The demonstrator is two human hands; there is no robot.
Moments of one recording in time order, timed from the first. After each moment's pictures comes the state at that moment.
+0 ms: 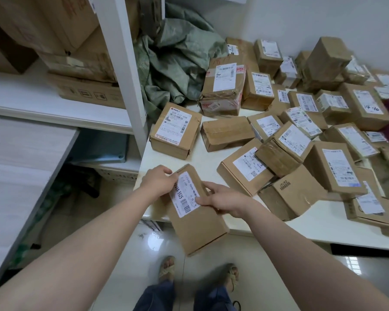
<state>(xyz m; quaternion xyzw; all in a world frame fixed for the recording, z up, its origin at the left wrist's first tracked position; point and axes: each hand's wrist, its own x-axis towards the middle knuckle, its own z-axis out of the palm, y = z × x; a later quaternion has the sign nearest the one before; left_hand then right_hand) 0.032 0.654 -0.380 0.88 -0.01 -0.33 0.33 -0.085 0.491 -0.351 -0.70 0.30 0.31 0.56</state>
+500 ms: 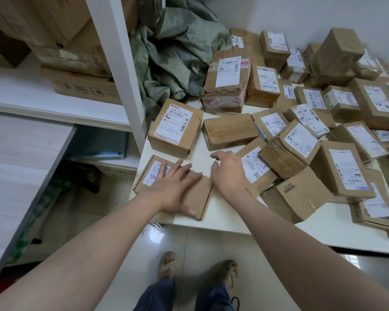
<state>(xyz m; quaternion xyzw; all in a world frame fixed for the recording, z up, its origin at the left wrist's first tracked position) 0.023 0.644 -0.386 0.85 -0.44 -0.27 0.03 -0.040 0.480 -0.363 -0.92 0.30 -0.03 0.25</state>
